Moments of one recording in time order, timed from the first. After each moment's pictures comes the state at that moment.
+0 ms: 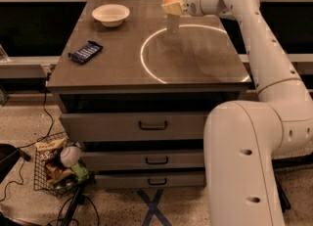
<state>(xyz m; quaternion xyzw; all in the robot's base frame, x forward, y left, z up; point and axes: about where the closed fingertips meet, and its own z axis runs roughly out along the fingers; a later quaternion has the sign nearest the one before) 0.905 -0.075 0.928 -0.39 0.69 0.17 0.58</state>
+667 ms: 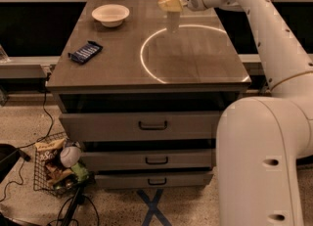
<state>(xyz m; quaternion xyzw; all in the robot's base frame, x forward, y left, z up) 0.863 -0.057 0.955 -0.45 0.67 0.17 0.56</state>
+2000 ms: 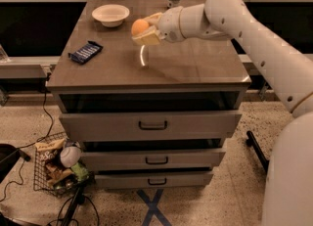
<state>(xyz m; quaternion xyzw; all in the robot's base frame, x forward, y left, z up) 0.753 0.036 0.901 -0.55 0.61 0.22 0.53</state>
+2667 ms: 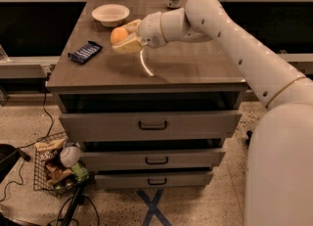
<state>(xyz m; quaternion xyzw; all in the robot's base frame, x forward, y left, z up) 0.725 0.097 0.888 -0.60 0.56 0.29 0.50</state>
